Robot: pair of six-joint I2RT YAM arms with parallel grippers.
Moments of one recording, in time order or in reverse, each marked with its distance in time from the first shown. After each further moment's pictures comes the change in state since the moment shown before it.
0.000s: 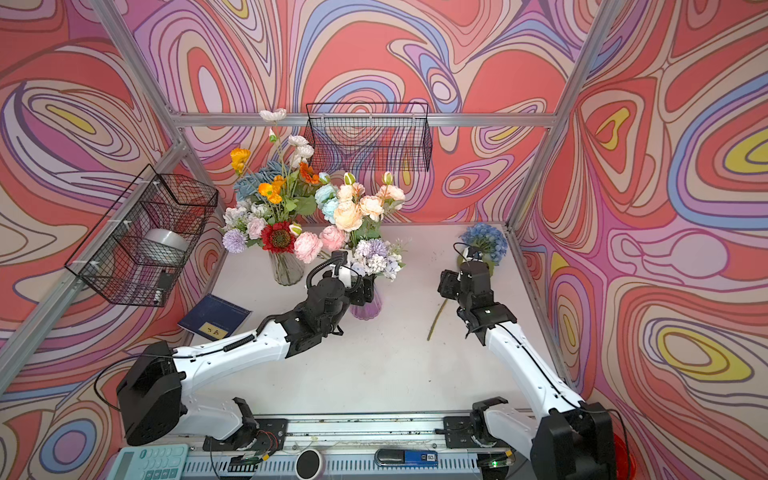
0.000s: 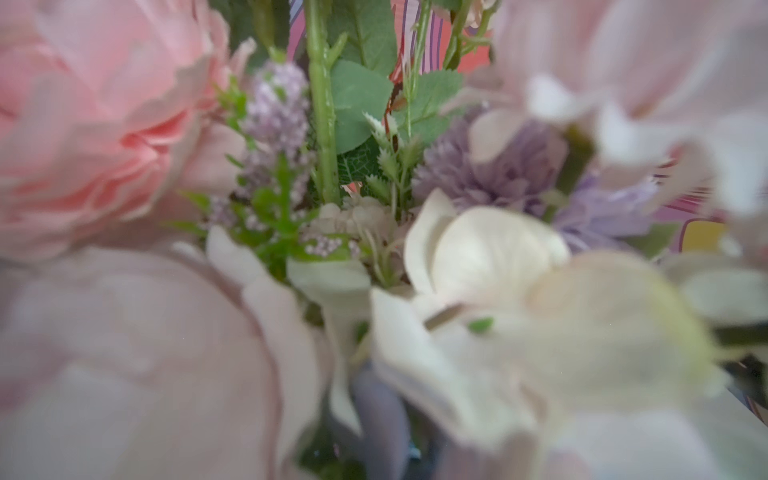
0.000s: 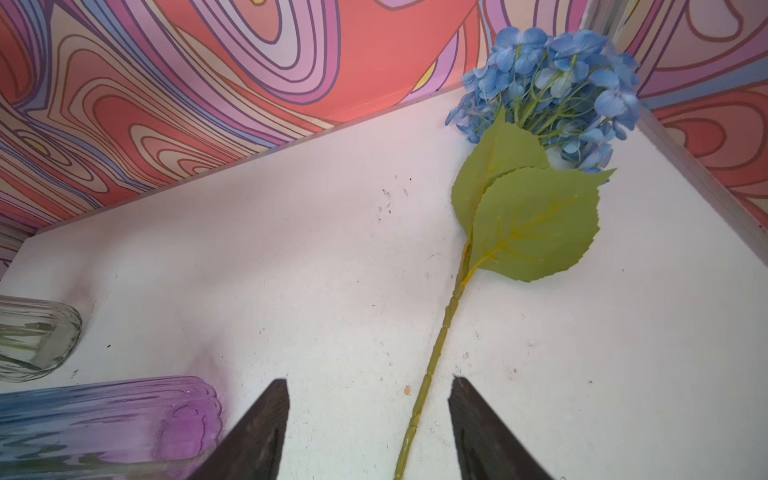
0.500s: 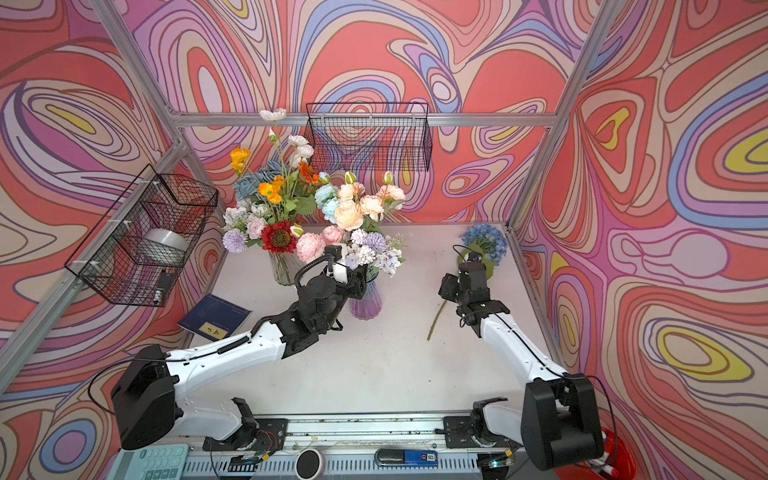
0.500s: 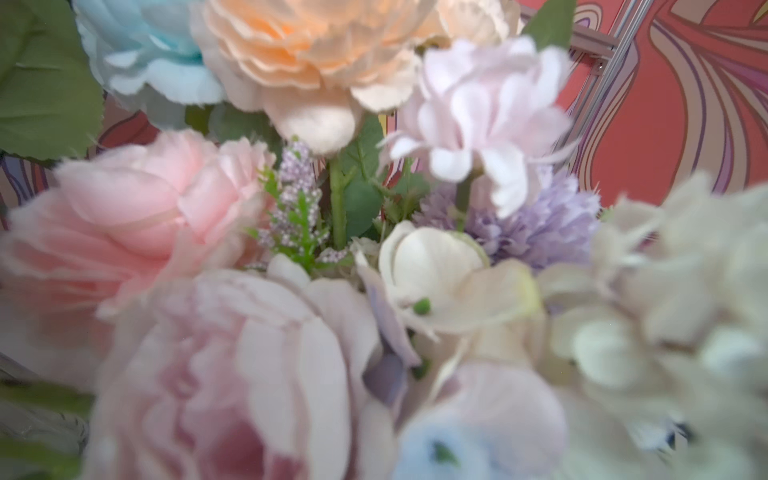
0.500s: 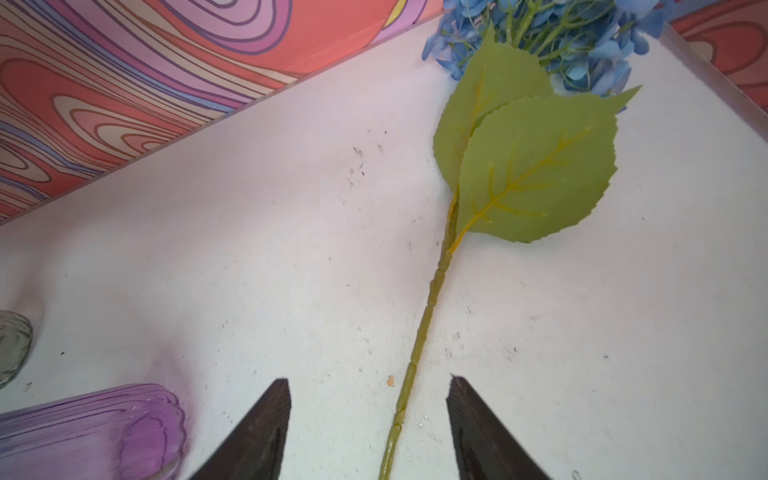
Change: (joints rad) left arm 0.006 -0.043 -0.008 0.122 -0.014 0.074; right arm -0.065 0.126 -0.031 0.042 -0.040 0.048
